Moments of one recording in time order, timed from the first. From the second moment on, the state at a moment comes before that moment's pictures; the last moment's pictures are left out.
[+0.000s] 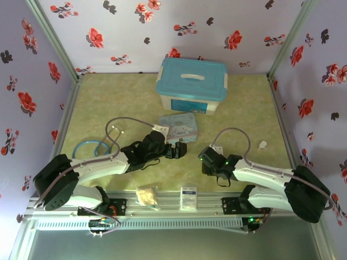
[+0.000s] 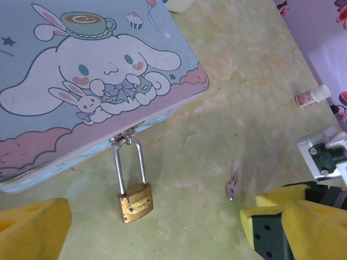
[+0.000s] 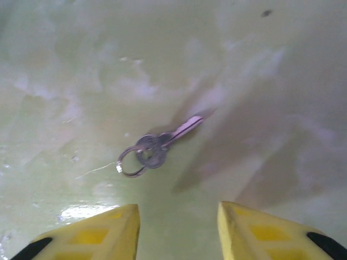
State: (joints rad) left arm -1.00 1.35 0.68 0.10 -0.07 -0.70; right arm 0.89 1.13 0.45 -0.53 0.23 0.86
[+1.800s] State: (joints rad) left arm -1.00 1.42 0.71 0.12 -0.07 -0.70; right arm 0.83 1.24 0.48 -0.40 0.25 0.87
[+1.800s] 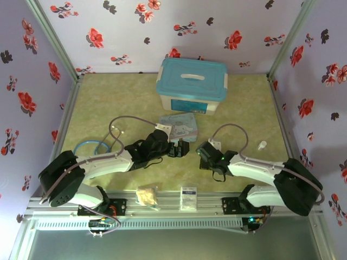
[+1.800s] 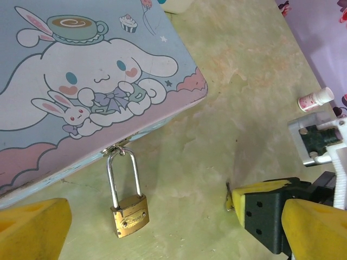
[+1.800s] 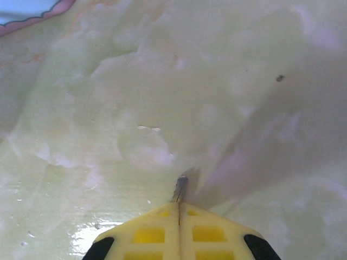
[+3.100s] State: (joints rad) left arm -1.00 1.47 0.73 0.12 -0.07 -0.70; right arm 0.87 1.27 0.50 -0.48 0.26 0.88
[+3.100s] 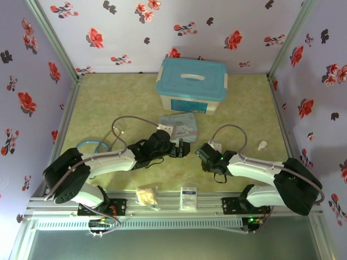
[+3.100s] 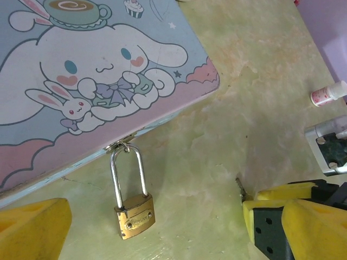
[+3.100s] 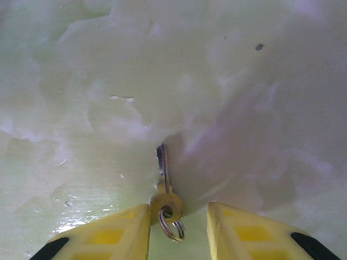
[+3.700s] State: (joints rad) left arm -0.99 1.47 0.74 0.12 -0.07 -0.69; right arm 0.80 1.22 0.48 -0.44 0.17 0.78
